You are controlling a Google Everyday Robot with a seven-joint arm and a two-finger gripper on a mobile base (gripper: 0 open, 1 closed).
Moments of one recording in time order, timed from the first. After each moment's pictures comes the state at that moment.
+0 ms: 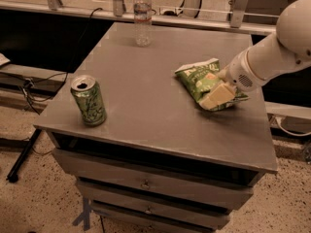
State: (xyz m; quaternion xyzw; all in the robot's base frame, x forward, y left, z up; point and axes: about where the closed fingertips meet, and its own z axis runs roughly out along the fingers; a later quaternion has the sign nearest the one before) arm 0.568 -0.180 0.851 -0.47 0.83 0.08 0.29
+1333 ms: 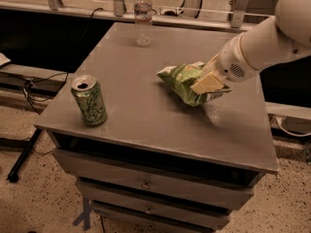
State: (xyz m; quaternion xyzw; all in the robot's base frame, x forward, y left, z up) arm 0.562 -0.138 0.897 -0.49 0.80 0.10 0.33
